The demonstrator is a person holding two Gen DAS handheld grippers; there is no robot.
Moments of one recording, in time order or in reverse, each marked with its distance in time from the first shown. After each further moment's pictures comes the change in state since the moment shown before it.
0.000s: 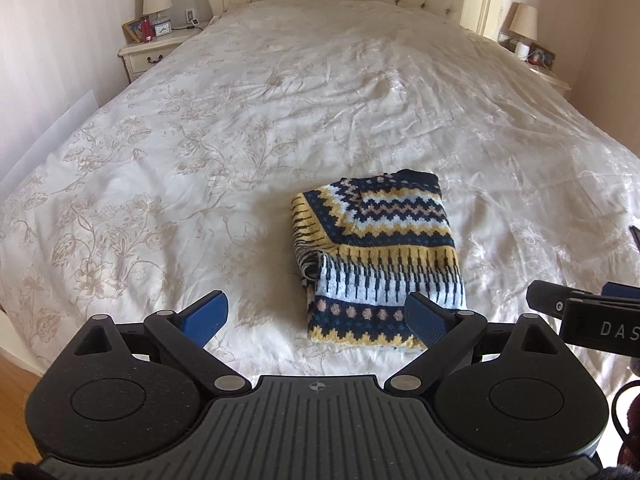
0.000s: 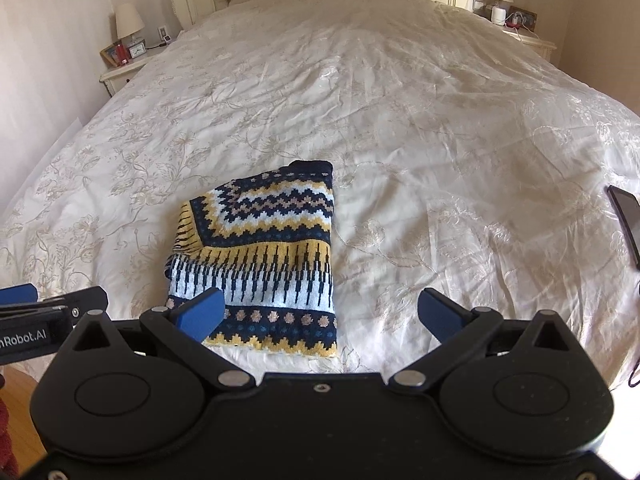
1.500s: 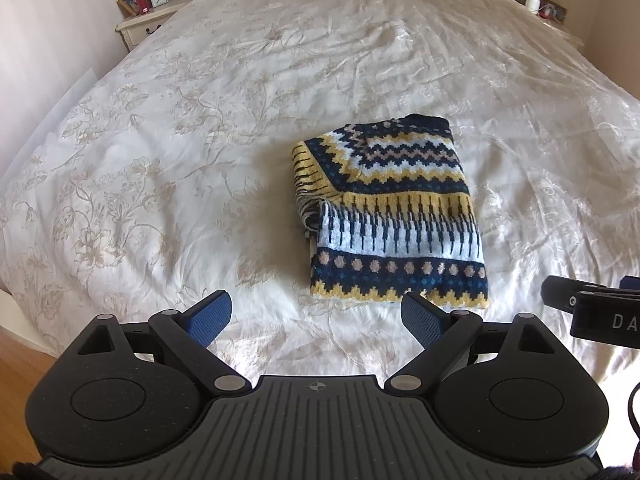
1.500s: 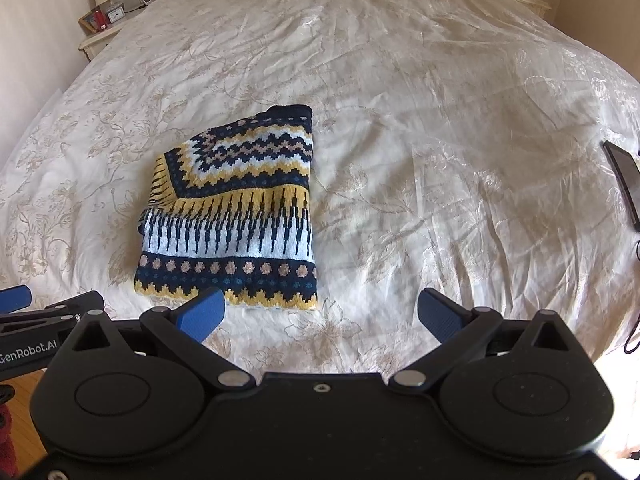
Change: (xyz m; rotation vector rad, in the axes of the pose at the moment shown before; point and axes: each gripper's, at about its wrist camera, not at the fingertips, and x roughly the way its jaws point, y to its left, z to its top) left arm 0.025 -0.013 -0.012 0.033 0.142 0.046; right arm 0.020 -0.012 -0.013 0.022 0.152 -0.040
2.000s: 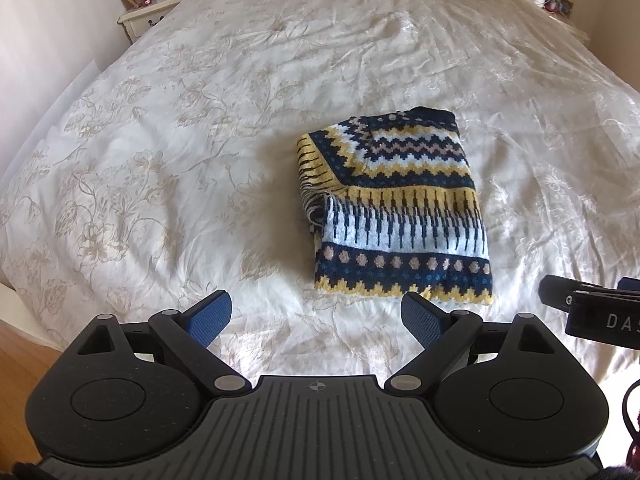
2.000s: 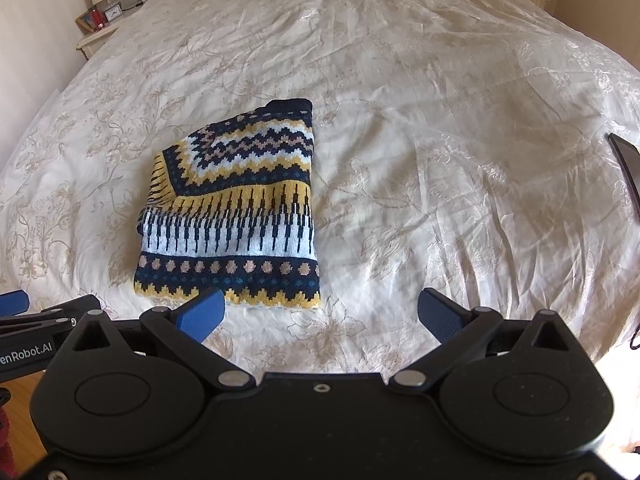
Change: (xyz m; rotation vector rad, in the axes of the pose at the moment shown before) left arm 0.002 0.001 0.004 -0.004 0.032 0.011; right arm 0.008 0.000 0.002 0.012 0.018 0.006
